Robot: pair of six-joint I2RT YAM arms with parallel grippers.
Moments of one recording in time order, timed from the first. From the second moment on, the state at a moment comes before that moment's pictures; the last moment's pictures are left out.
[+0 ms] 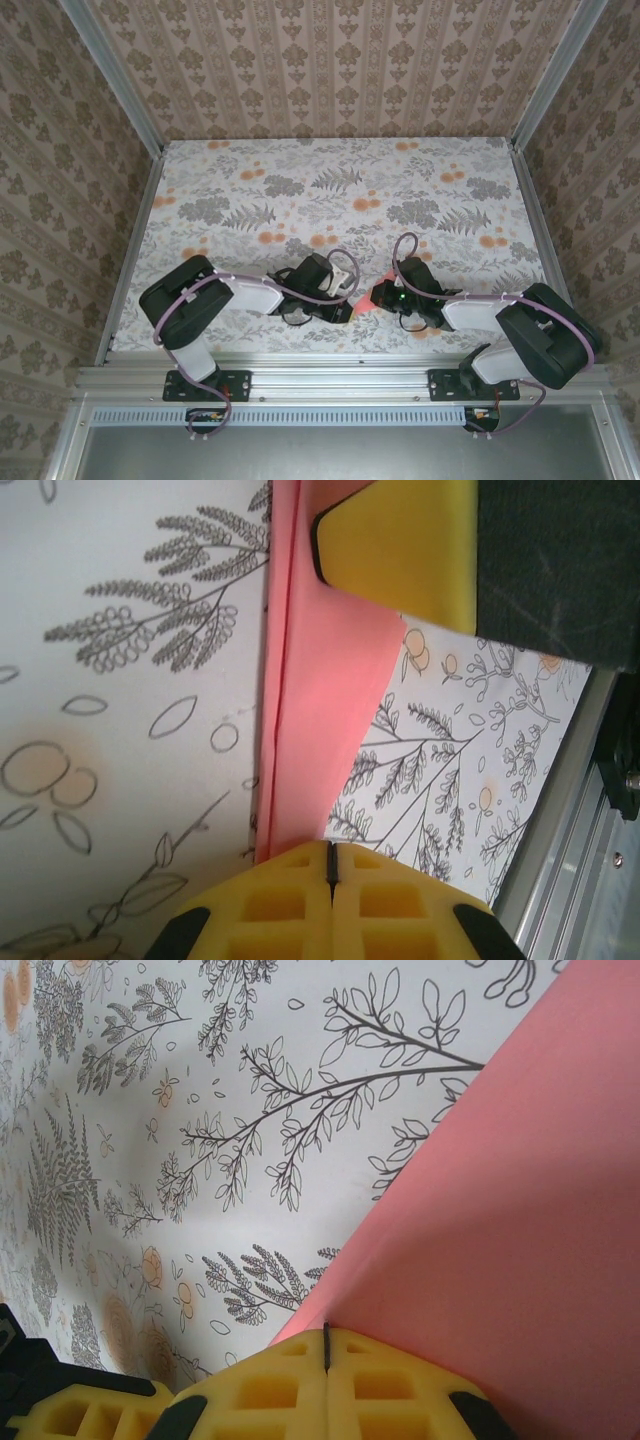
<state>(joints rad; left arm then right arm) -0.96 1.70 0.65 0.13 0.54 -0.51 0.56 1.38 0.31 0.25 -0.24 0.91</state>
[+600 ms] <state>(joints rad) -0.95 1.57 0.68 -0.06 0.53 -0.50 0.53 1.38 0.32 0.25 -0.26 0.88</state>
